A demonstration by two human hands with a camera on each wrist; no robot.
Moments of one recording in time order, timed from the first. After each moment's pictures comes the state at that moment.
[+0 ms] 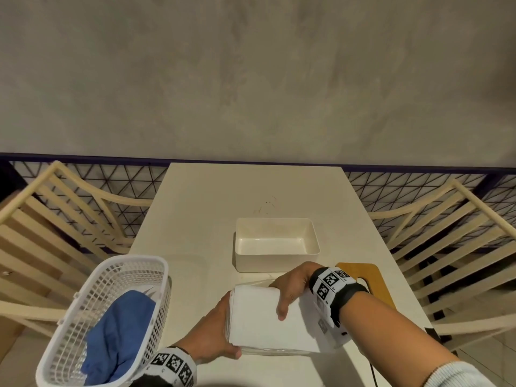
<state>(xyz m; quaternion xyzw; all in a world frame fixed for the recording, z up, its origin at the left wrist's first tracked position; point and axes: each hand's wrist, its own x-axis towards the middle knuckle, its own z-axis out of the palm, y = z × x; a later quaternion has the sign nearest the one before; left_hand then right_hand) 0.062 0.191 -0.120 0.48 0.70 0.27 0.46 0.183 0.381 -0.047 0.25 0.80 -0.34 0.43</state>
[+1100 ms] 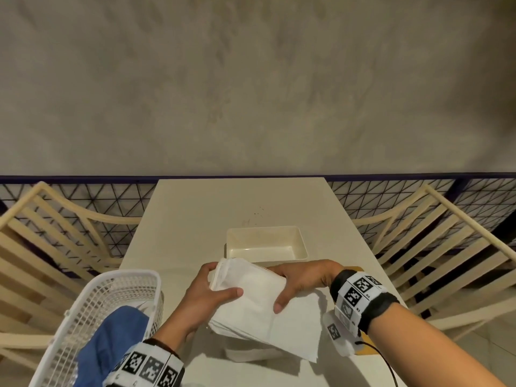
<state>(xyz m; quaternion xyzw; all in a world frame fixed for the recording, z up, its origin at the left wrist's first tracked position) 0.060 0.207 -0.022 0.30 0.69 0.51 0.42 0.225 0.368 0.019 0.21 0.78 -0.54 0.25</state>
